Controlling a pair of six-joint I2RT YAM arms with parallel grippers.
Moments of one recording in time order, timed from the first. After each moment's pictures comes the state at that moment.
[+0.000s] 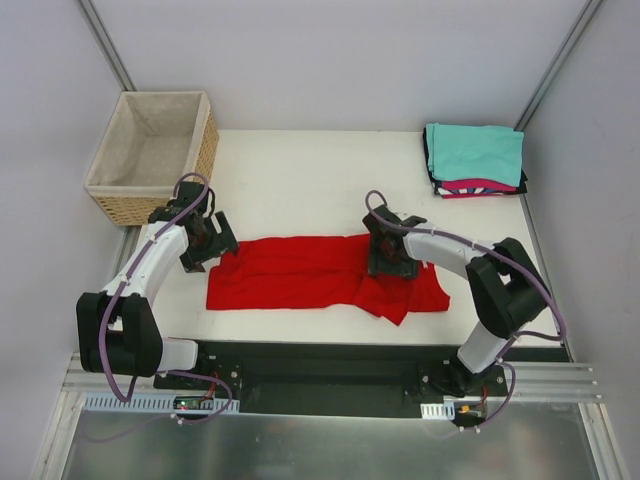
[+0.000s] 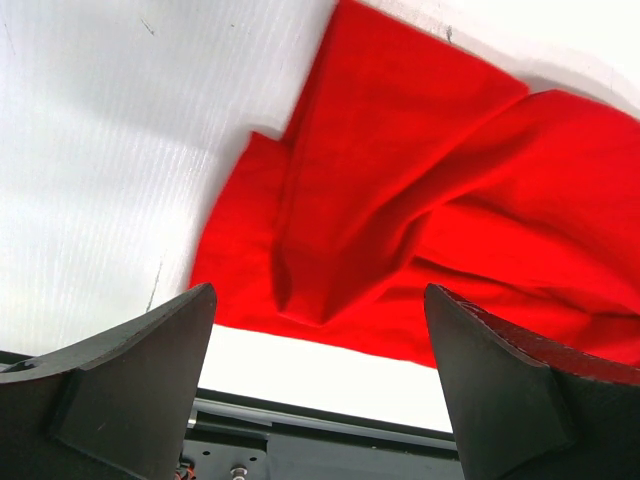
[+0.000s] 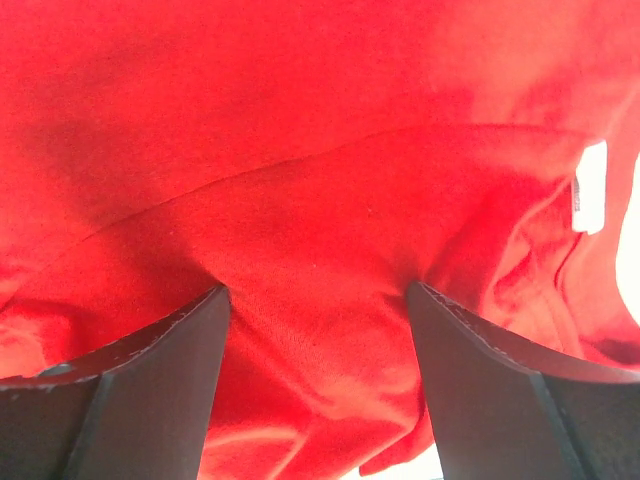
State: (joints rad) left arm -0.07 1.33 0.97 -0.87 -0.01 -0.54; right arm 0.64 1.69 1.01 -0.70 0.28 0.67
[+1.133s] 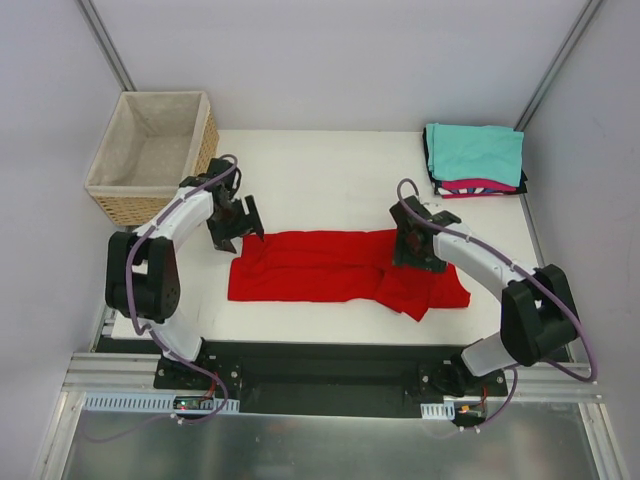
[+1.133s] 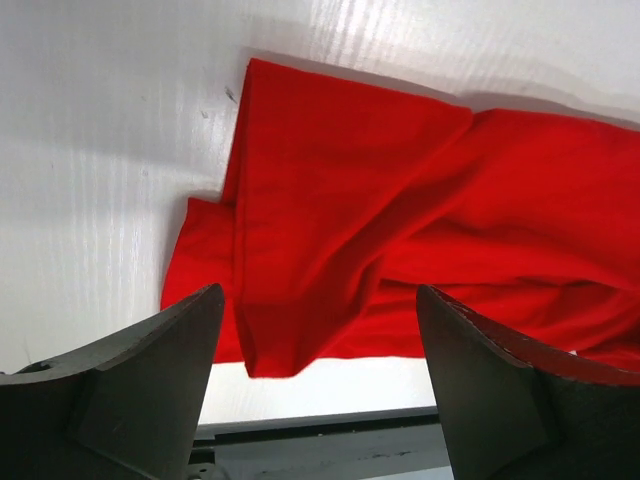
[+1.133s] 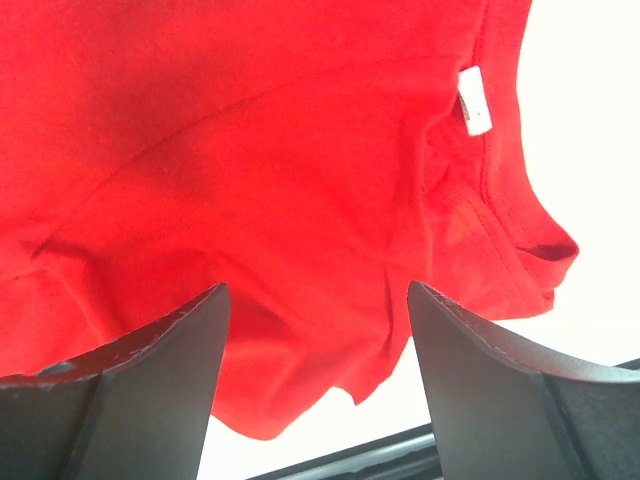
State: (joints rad) left arm -0.16 1.66 1.22 -0.84 0.17 -0.53; right arm 0.50 1.49 1.00 -0.84 0.38 0.64
